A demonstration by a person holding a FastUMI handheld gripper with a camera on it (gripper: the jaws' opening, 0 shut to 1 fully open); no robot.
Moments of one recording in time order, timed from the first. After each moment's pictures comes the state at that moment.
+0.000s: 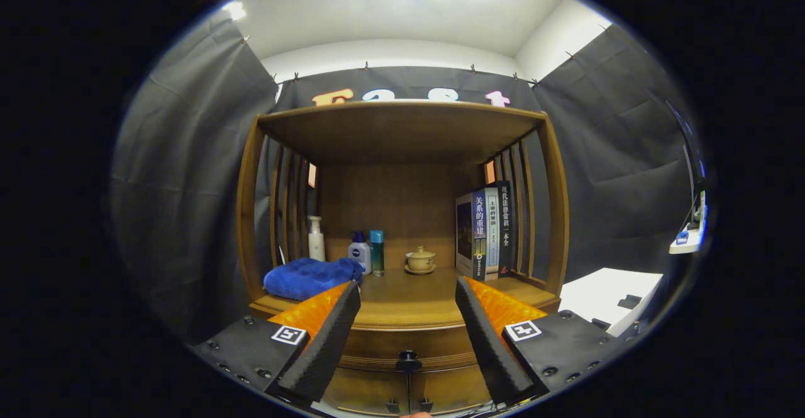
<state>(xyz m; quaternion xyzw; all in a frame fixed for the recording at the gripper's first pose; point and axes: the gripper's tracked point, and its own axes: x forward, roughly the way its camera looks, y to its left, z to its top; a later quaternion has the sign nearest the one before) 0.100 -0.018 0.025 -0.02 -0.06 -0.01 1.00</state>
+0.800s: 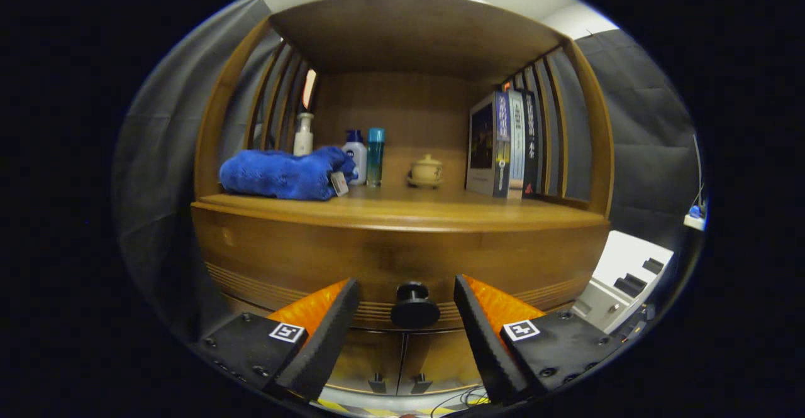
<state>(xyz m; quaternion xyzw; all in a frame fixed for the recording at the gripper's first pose) 0.175 -0.098 -0.132 -0.03 0.06 -0.07 1.00</state>
